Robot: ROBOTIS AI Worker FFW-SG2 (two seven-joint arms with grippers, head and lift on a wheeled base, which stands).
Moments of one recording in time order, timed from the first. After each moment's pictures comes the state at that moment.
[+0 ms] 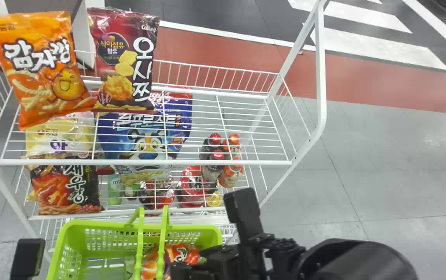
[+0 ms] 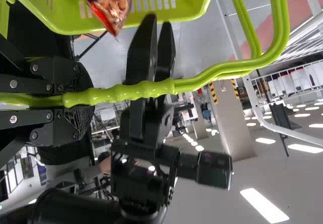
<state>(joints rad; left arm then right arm) 0.43 0.09 -0.06 -1.96 0.37 1.23 -1.14 0.47 -0.19 0.05 -2.42 -0.37 1.41 0.12</state>
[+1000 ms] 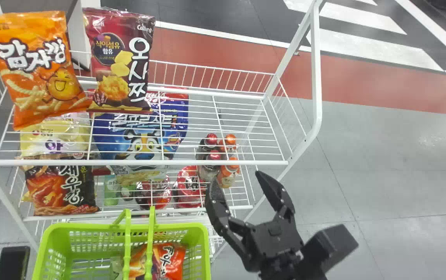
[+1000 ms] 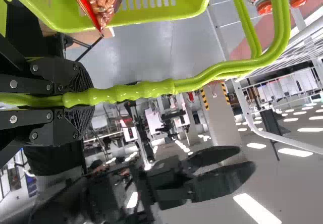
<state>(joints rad) 0.46 0.08 -0.04 -1.94 0.37 1.16 -1.12 0.85 -0.20 0.11 -2.21 -0.15 -0.20 -0.05</state>
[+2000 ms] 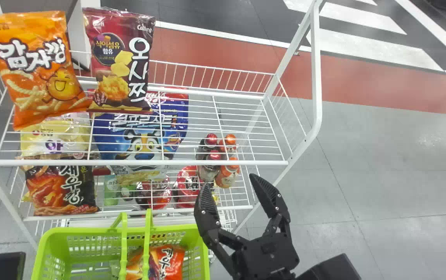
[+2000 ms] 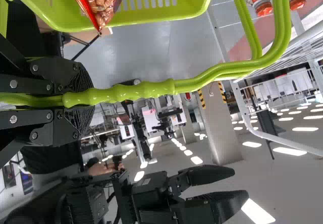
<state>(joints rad) 0.47 0.08 -0.03 -1.93 0.38 1.15 -1.14 0.87 -0.21 0.17 -2.20 -0.07 -0.31 -0.07</state>
